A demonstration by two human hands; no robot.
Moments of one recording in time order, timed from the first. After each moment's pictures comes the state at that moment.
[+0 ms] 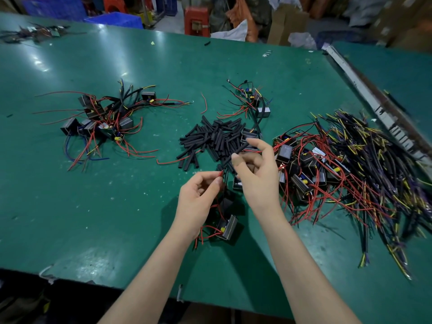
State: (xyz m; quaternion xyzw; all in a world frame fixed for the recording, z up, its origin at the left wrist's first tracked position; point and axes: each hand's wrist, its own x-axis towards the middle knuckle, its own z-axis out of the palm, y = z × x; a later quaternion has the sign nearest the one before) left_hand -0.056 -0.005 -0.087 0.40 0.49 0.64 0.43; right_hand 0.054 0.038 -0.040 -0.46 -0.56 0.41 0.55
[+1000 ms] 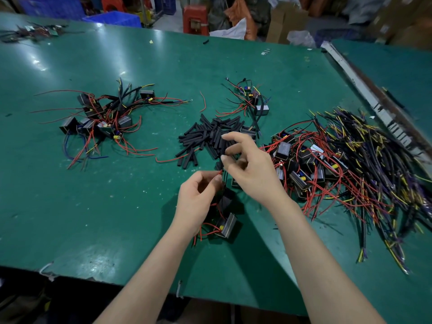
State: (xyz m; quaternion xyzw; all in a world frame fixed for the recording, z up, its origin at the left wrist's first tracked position) left_hand -0.057 -0.003 -0.089 0.41 0.54 0.61 0.42; right_hand 0.069 0.052 -0.027 -0.40 -0.77 0.30 0.40
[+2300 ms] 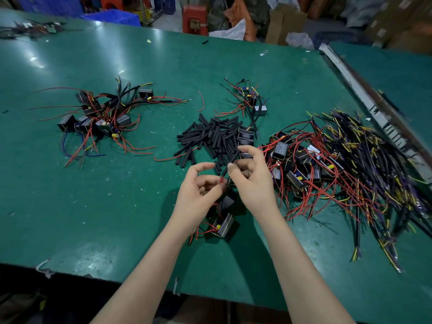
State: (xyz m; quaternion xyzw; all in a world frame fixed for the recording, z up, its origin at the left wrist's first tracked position) left_hand -0.056 -0.010 -0.082 0.43 0.48 0.61 0.46; right_hand 0.068 0.036 -0.055 -0.47 -0.64 0.38 0.46
